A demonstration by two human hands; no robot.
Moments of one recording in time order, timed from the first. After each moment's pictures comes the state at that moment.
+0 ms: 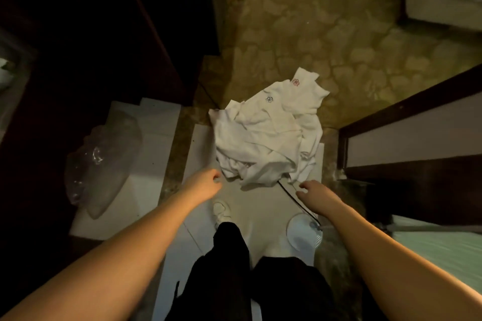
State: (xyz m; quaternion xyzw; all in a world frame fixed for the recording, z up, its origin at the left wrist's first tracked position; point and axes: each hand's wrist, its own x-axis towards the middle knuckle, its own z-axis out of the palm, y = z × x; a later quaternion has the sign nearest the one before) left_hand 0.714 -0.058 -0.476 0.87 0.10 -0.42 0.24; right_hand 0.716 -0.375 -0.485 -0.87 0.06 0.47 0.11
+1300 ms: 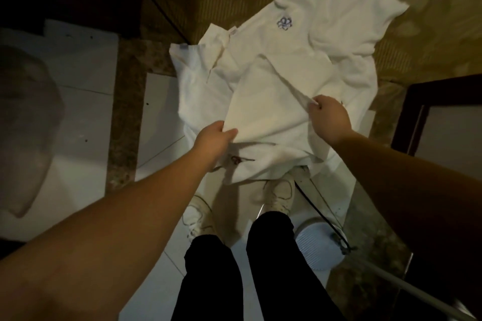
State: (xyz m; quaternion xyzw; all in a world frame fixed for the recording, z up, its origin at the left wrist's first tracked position) left_hand 0.862 -0.158 -0.863 0.72 0.36 -0.36 0.48; right_hand 0.937 -0.413 -0.869 -0.90 0.16 0.31 0.26
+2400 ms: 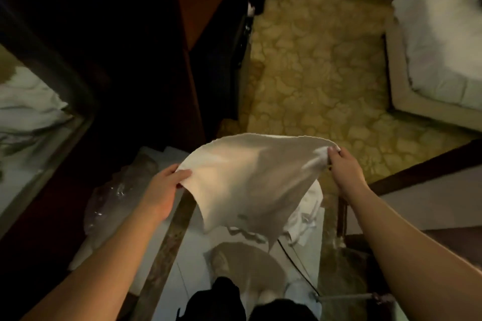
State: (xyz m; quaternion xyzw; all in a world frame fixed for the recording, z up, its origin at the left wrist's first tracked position) left_hand 0.715 0.033 -0.303 0.63 0.31 -0.06 0.71; right_hand 0.846 -0.348 -0.294 -0.85 0.20 0.10 0.48
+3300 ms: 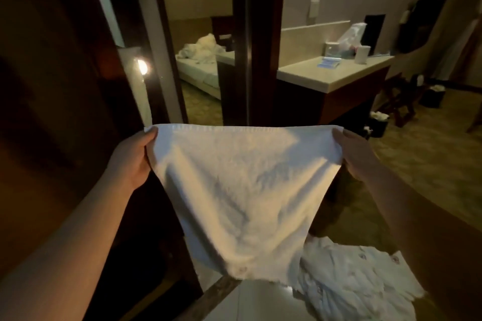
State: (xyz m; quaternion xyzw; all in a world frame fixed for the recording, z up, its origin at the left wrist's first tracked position) left_hand 0.257 0.042 0.023 0.52 0.33 0.40 0.68; right_hand 0.623 -0.223 -0.032 -0.69 -0.21 0.19 0.66
